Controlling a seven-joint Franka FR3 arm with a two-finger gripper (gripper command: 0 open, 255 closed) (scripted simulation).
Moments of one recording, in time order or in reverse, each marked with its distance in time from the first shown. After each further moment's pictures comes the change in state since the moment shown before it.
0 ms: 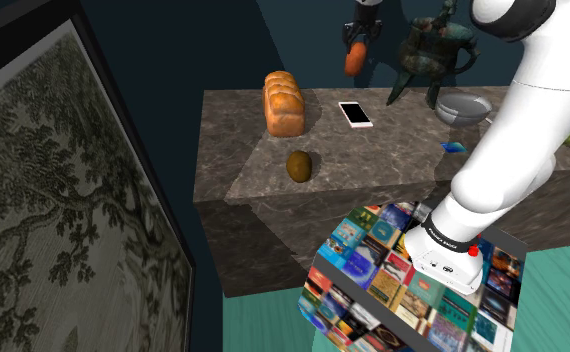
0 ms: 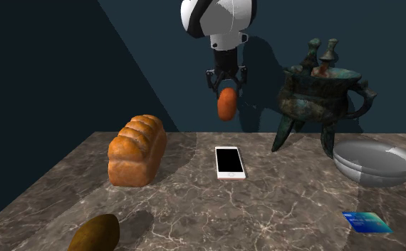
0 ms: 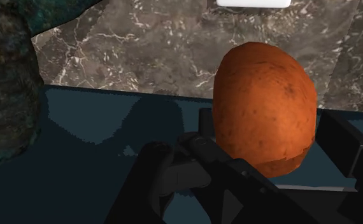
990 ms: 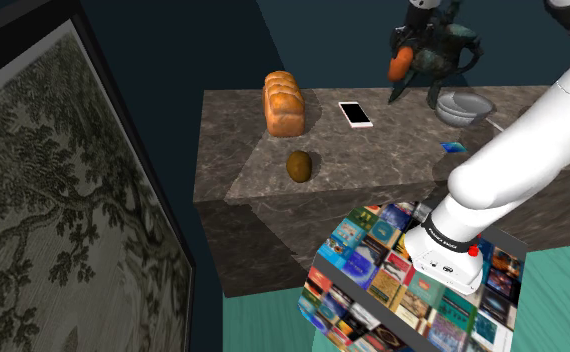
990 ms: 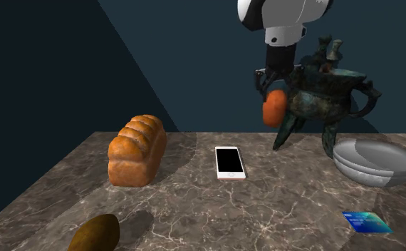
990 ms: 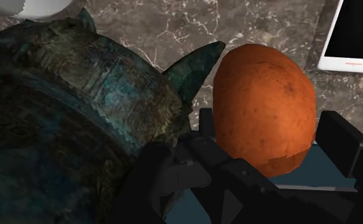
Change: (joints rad) arm -0.111 -0.303 -0.100 -0.350 -0.041 0.084 -0.200
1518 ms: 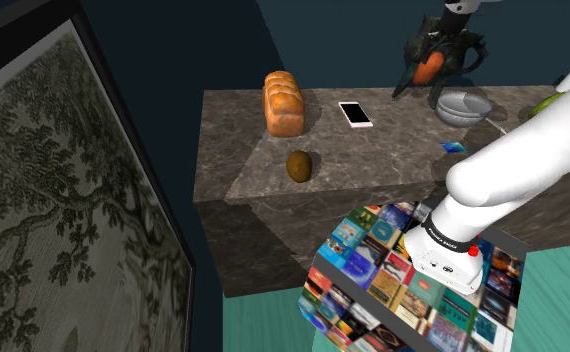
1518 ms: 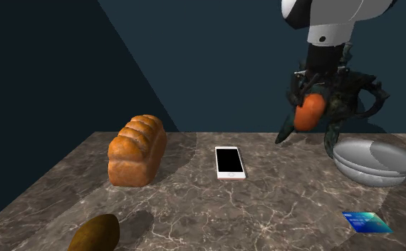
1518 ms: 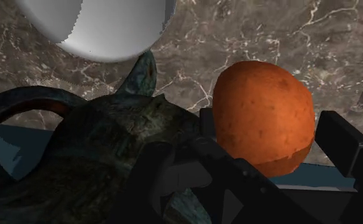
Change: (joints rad) arm -0.077 -0.127 -0.089 -0.128 -0.030 0.030 -0.154
